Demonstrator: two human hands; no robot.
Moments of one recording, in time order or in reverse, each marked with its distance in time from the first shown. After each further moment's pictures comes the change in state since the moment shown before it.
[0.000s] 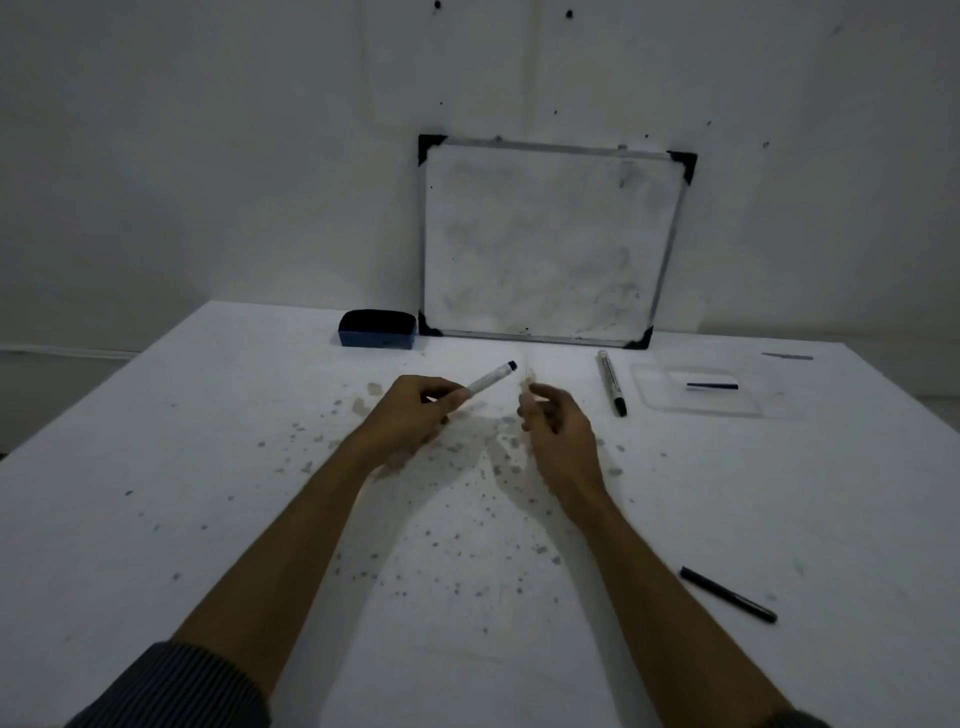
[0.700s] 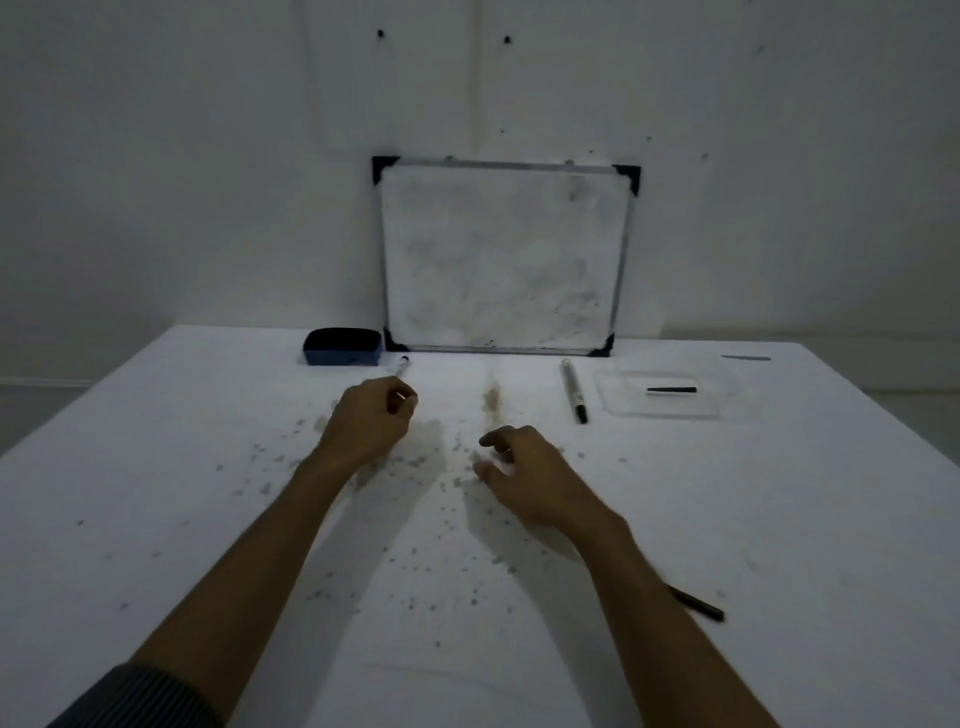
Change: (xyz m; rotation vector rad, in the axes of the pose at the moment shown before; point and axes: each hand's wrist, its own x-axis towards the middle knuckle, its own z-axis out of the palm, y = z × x) left_hand 0.014 0.001 0.004 0.399 0.192 0.045; right_hand -0.006 0.002 -0.039 -0.542 -0.396 -0.097
